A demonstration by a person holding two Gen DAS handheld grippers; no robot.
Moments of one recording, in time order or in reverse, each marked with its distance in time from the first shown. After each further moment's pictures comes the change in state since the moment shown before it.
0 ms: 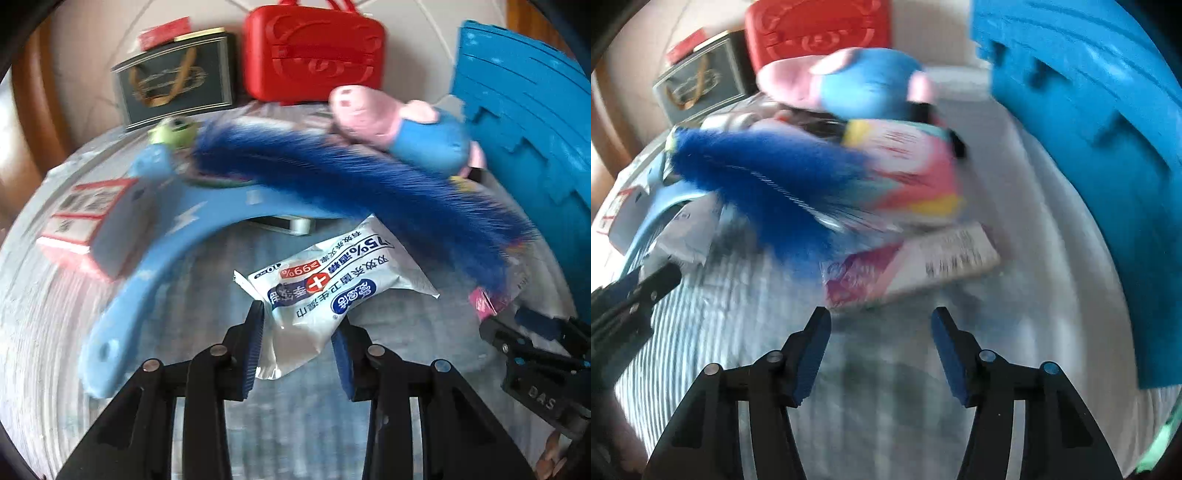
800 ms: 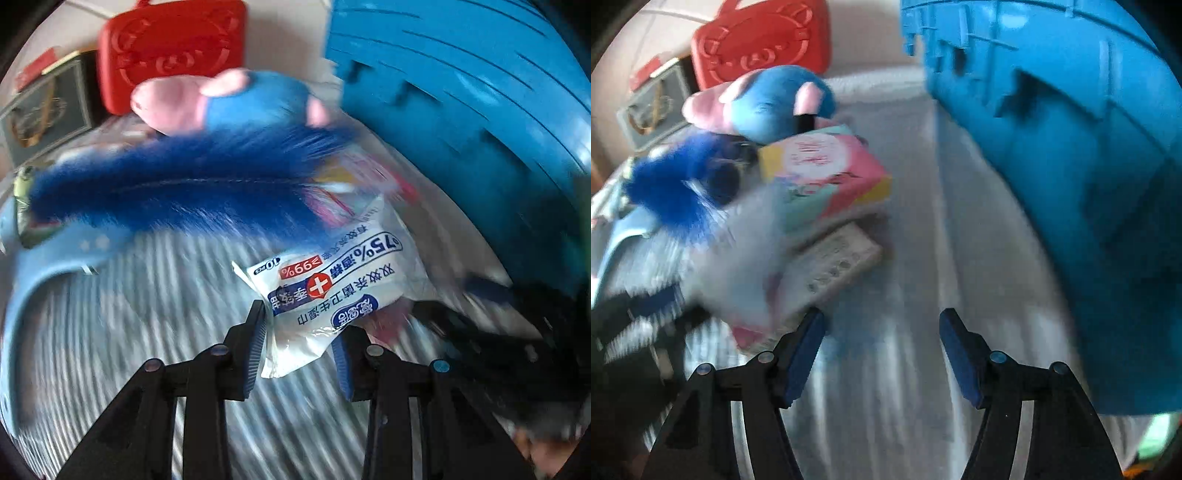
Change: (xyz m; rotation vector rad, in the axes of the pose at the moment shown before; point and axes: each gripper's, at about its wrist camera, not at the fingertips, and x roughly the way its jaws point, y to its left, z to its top) left arm 0.017 -0.108 -0.007 0.197 0.089 -0.300; right arm 0.008 -0.054 0.016 0.044 -0.033 -0.072
